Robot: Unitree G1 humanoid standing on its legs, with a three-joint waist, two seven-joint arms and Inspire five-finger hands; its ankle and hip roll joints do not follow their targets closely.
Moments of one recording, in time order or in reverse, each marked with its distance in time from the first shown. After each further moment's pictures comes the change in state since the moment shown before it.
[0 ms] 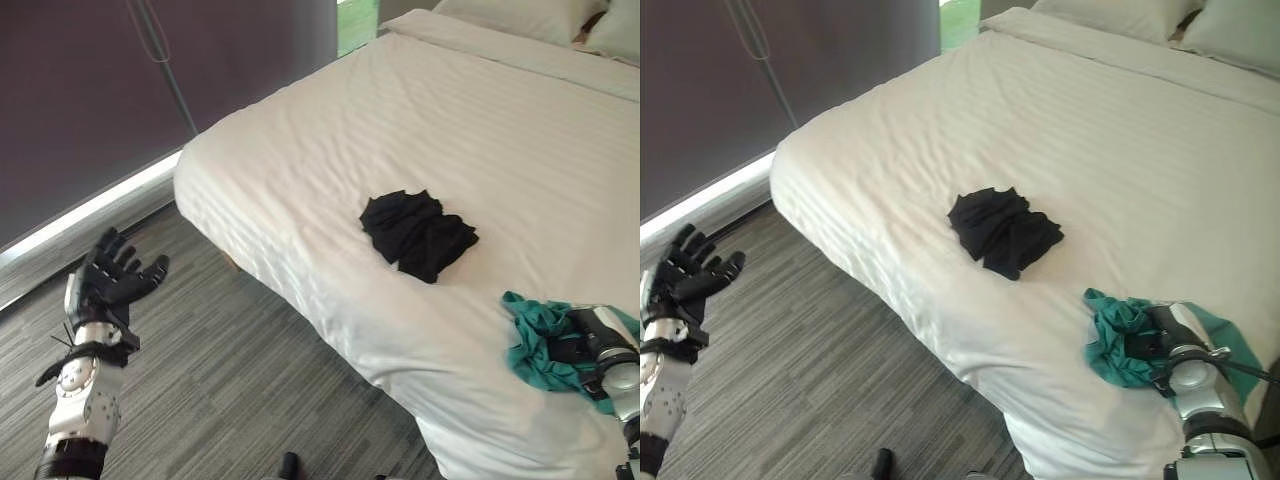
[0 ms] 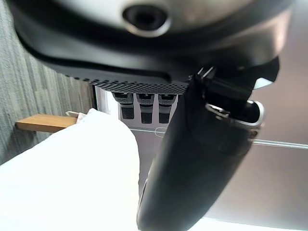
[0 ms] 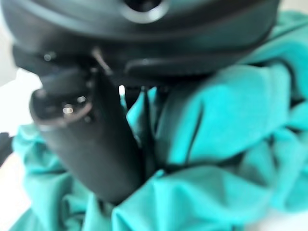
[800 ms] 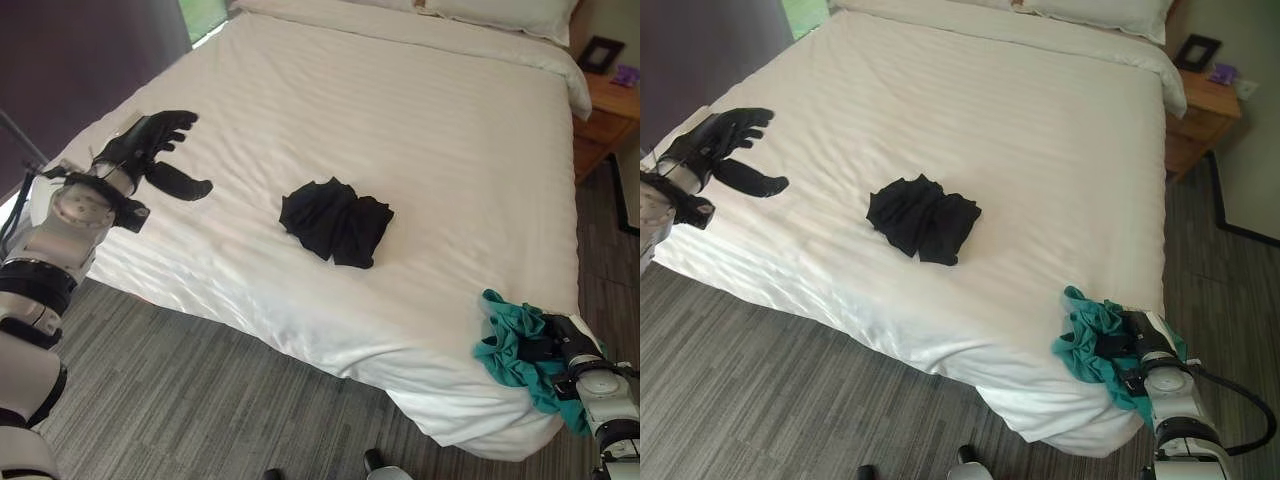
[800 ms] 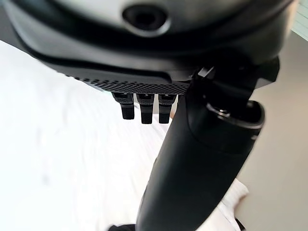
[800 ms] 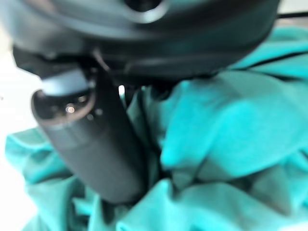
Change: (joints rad) left arm -0.918 0.303 -0.887 0.286 0.350 0.077 -0.131; right arm -0.006 0.122 -0.048 0.006 0.198 -0.013 0.026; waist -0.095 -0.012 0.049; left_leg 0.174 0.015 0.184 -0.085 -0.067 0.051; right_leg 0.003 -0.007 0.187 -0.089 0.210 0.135
